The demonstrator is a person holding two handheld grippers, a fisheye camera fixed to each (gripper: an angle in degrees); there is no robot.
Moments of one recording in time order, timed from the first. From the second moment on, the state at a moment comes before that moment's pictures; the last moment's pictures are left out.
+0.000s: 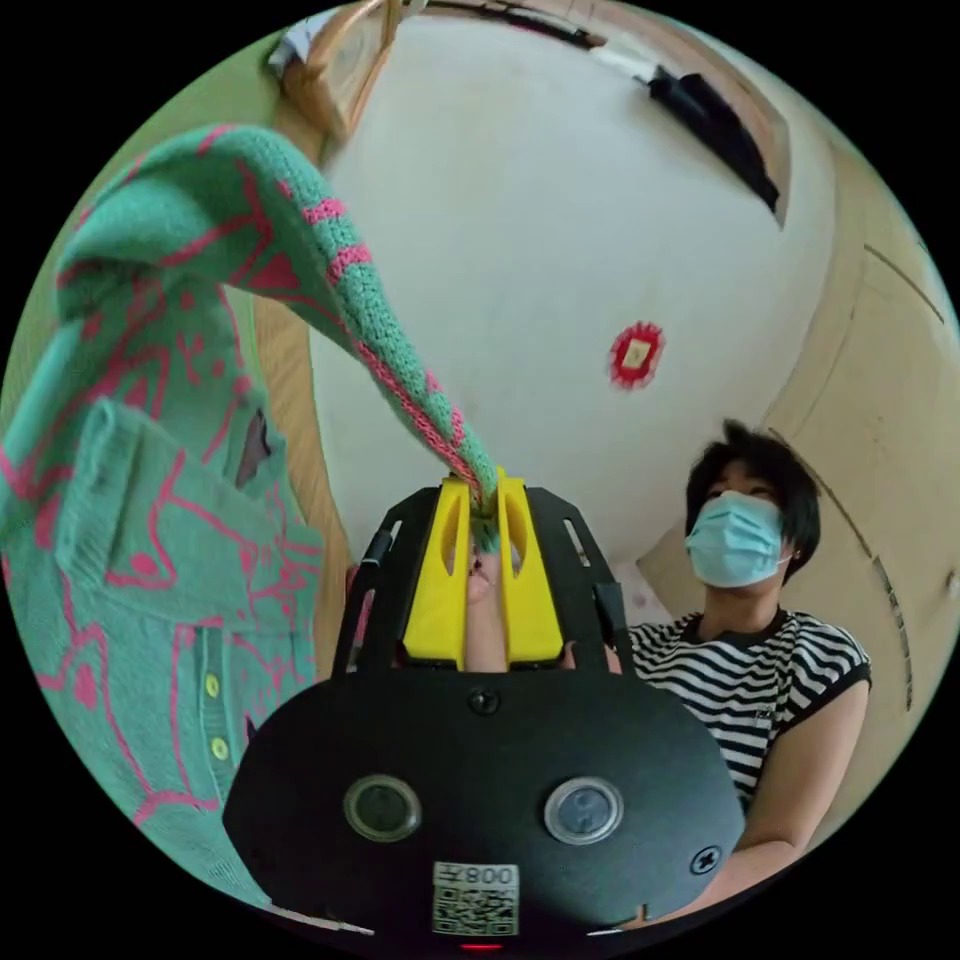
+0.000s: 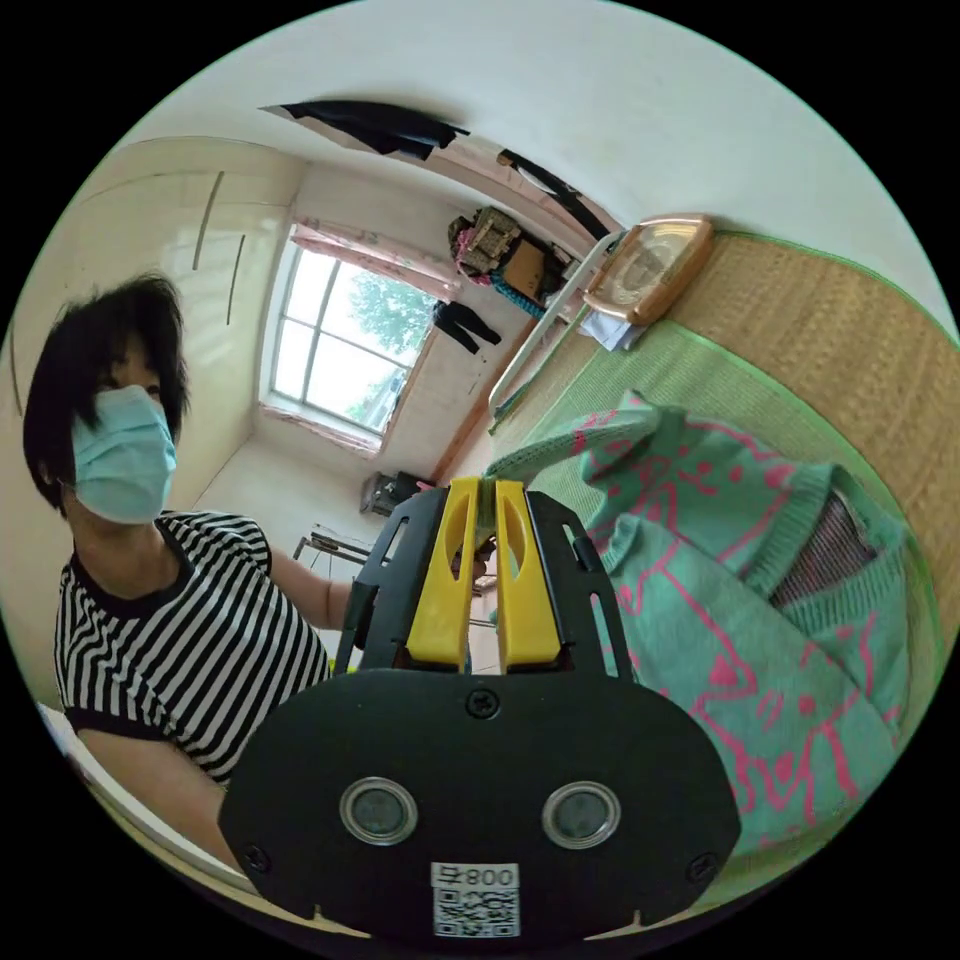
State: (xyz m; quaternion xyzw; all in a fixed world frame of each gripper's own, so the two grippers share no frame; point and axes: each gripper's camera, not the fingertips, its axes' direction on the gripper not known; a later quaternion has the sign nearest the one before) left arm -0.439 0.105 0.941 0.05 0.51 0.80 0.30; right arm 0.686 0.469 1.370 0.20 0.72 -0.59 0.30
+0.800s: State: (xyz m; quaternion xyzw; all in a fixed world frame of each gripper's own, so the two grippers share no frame) left arm -0.149 0.089 1.199 0.05 0.26 0.78 0.57; right arm 0.733 0.672 1.158 0.41 0.76 -0.37 0.34
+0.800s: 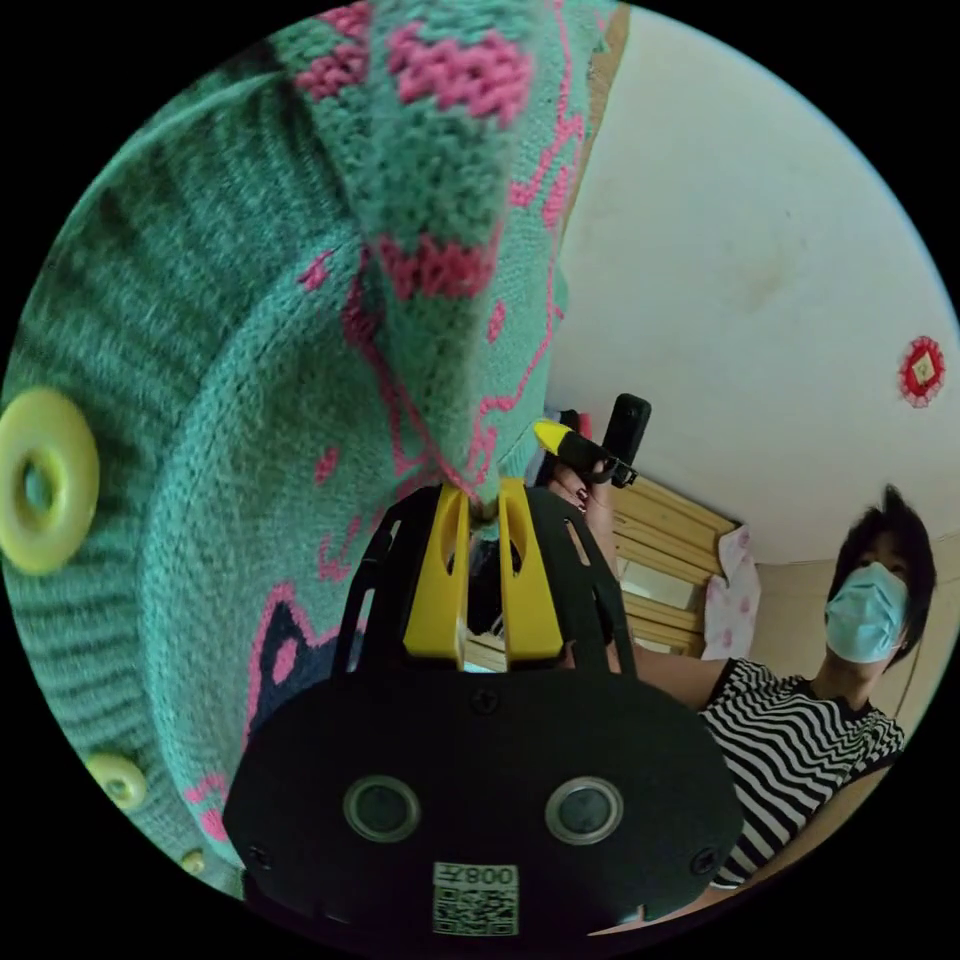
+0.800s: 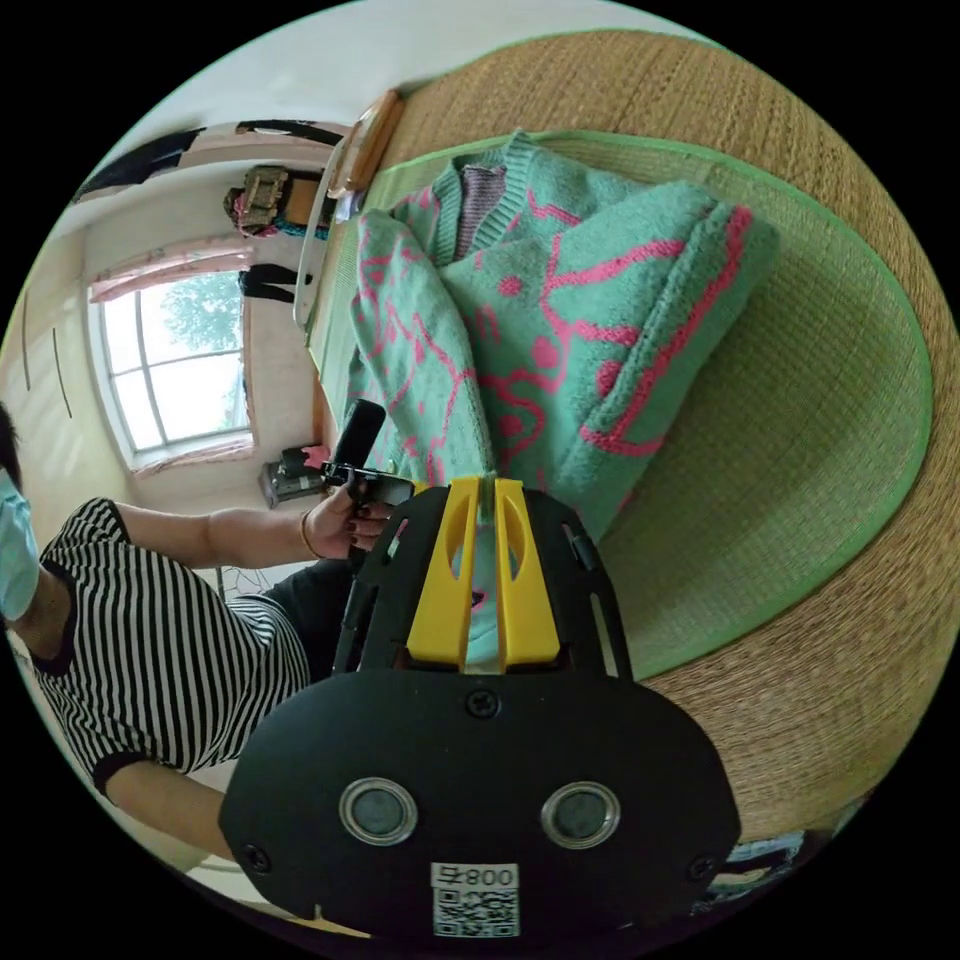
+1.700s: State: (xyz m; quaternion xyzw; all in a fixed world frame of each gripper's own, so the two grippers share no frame) left arm 0.000 0.260 1.310 0.27 0.04 0.91 0.32; right arm 0.841 0.658 1.185 0.58 0.73 -0.35 0.03
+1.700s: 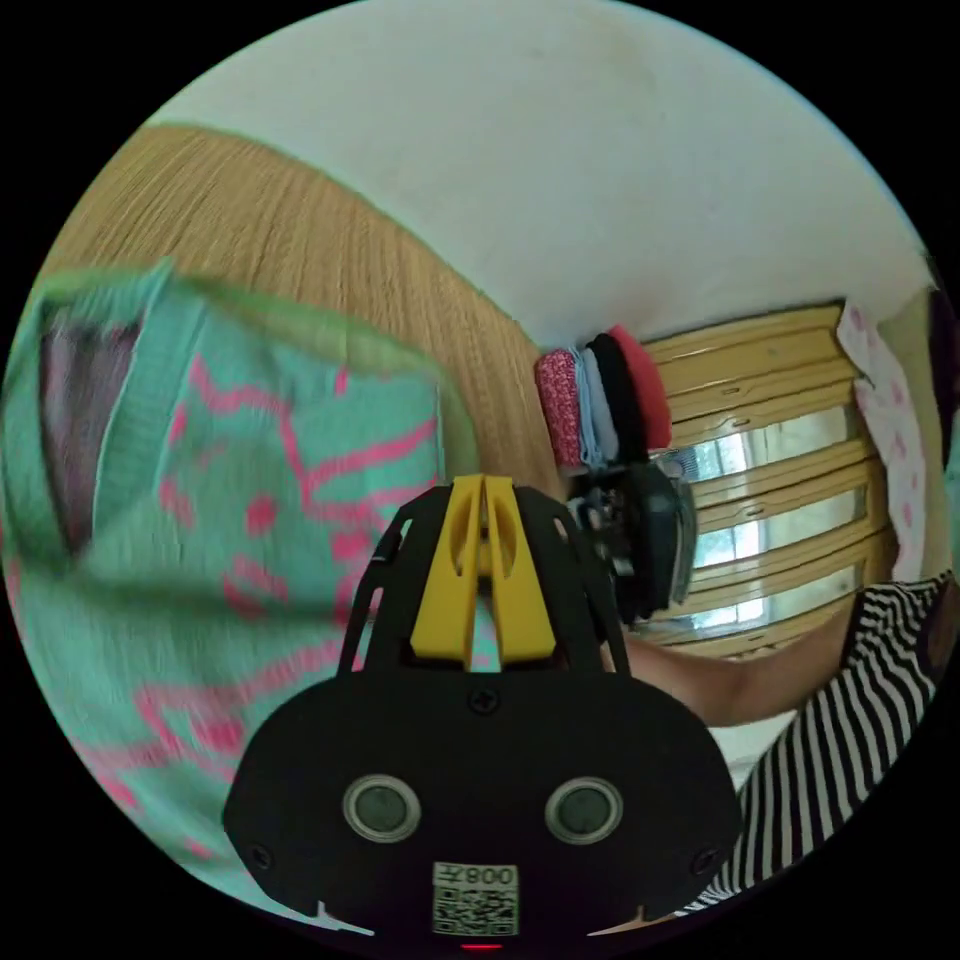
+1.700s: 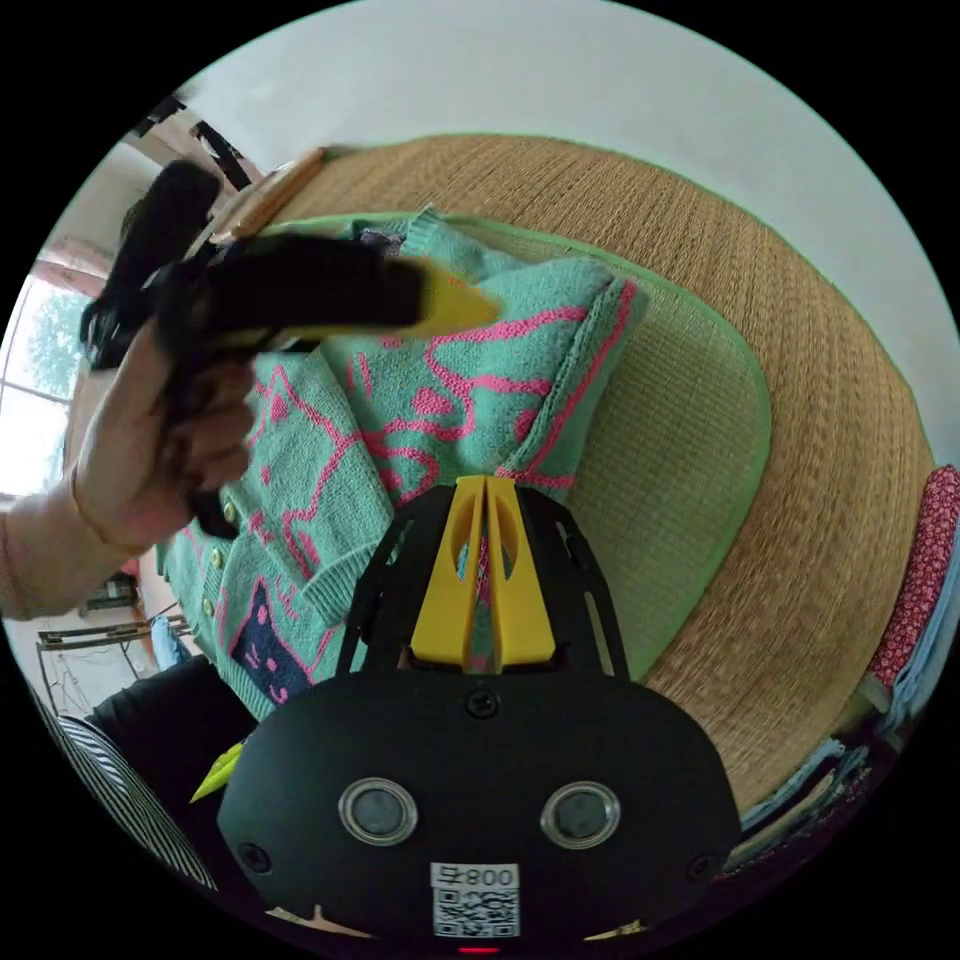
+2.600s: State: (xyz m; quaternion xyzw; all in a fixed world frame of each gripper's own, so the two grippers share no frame) left arm -0.160 0.163 1.235 0.47 0.10 0.79 0.38; right arm 0.875 0.617 1.241 0.56 0.71 -0.43 0.02
